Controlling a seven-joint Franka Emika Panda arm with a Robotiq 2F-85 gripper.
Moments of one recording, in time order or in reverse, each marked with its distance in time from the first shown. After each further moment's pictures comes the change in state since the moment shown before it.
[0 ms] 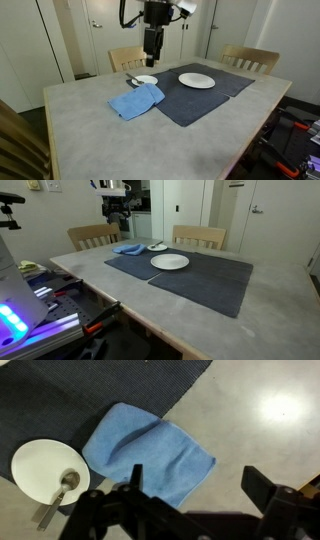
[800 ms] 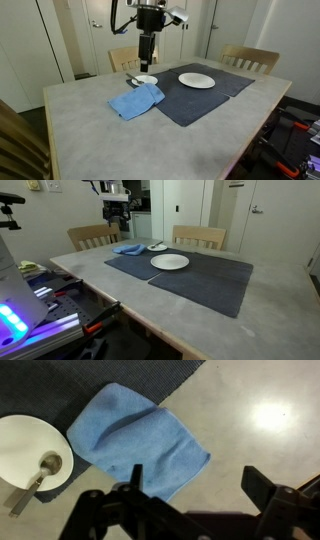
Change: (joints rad) arm -0.010 0.070 0.024 0.053 0.009 0.022 -0.115
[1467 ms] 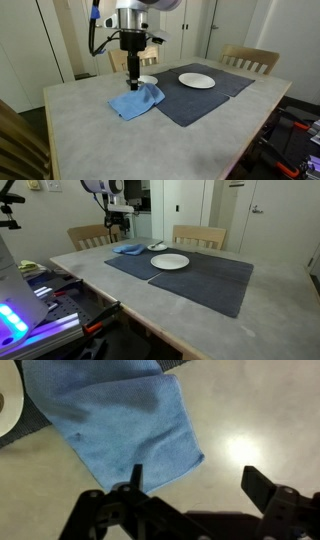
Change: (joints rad) arm 0.002 0.240 0.052 0.211 -0.060 -0.058 -0.238
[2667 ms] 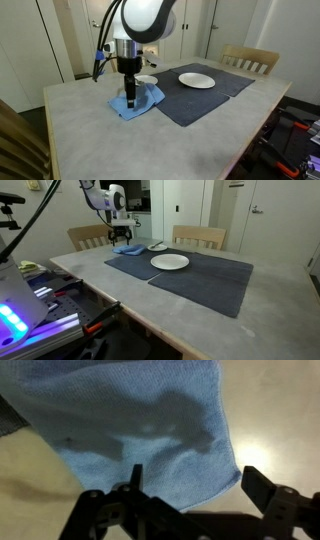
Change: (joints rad) arm 0.019 0.172 -0.012 0.072 -0.122 0.121 0.056
